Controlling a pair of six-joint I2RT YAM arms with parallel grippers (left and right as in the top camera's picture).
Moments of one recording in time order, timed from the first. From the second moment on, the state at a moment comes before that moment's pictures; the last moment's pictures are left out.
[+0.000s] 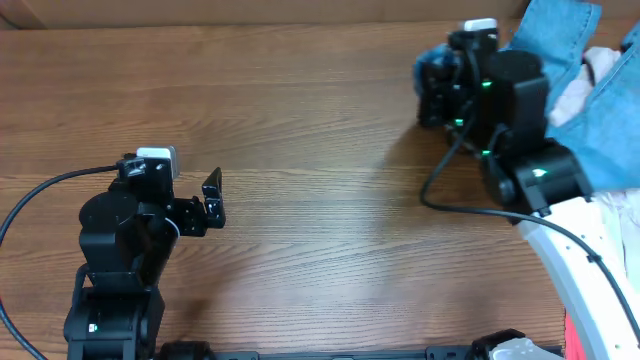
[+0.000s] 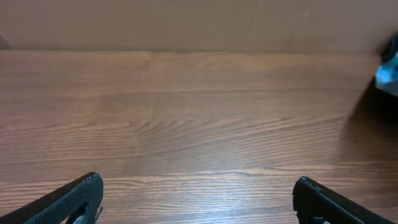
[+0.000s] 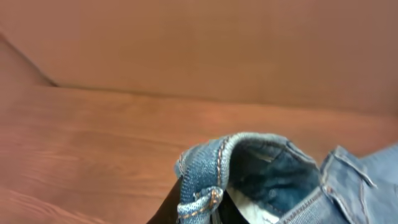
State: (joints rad) left arm 0.00 0.73 0.87 -0.60 0.12 -0.05; right arm 0.30 1.33 1.34 -0.42 -0.07 0.18
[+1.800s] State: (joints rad) left arm 0.00 0.95 0.87 -0.58 0.14 -0.13; right arm 0.10 2.09 1.36 -0.05 -0.30 -0.13
